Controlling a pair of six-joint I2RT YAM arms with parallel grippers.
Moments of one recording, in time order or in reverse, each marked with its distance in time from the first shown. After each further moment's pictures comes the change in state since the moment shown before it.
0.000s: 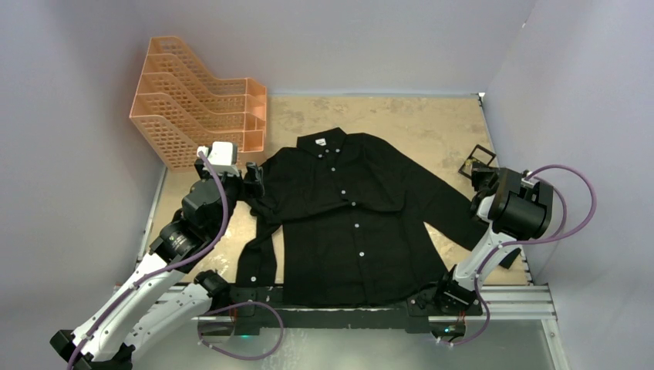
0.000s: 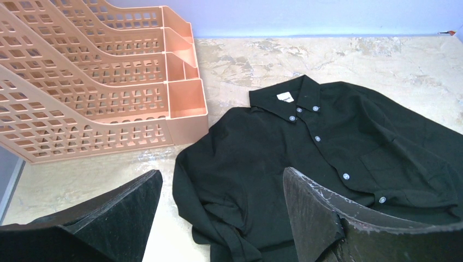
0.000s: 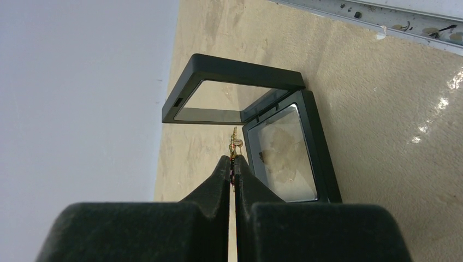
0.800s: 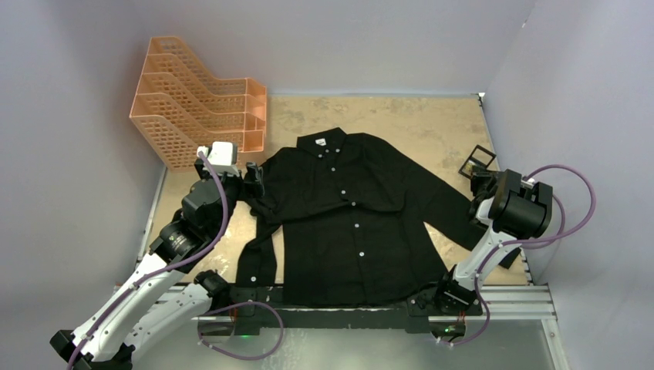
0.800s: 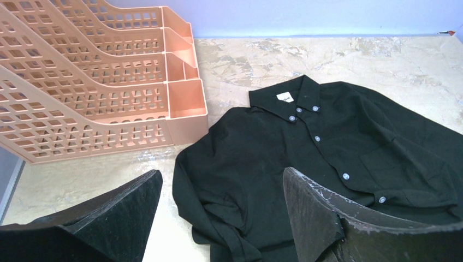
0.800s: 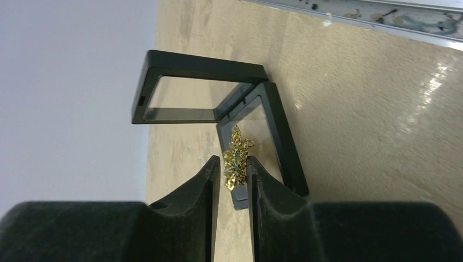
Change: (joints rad) left arm 0.000 -0.001 0.000 0.000 0.001 0.000; right arm -0.003 0.013 -0.035 0.019 0.035 0.021
